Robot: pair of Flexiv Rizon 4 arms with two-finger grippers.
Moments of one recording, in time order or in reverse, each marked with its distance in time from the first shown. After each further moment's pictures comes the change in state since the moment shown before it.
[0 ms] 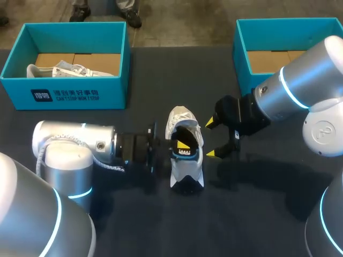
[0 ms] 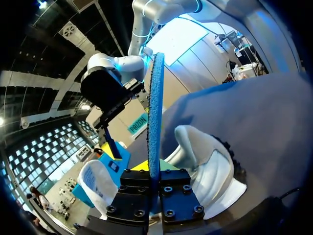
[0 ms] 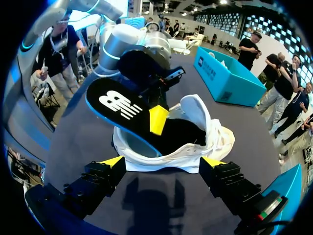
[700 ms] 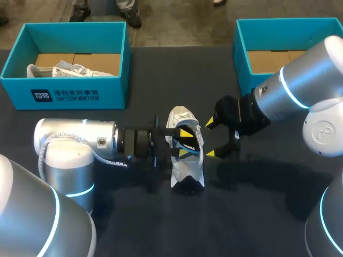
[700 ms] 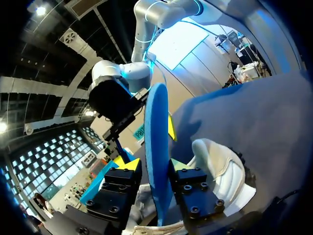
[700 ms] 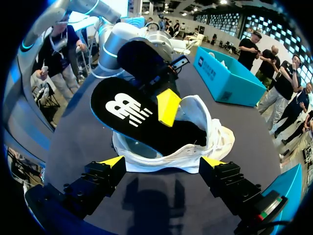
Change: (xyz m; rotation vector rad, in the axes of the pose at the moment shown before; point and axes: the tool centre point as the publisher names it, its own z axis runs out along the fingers) left arm -0.018 -0.023 0.000 0.046 -0.043 0.035; right arm 0.000 0.000 0.000 0.000 0.000 0.000
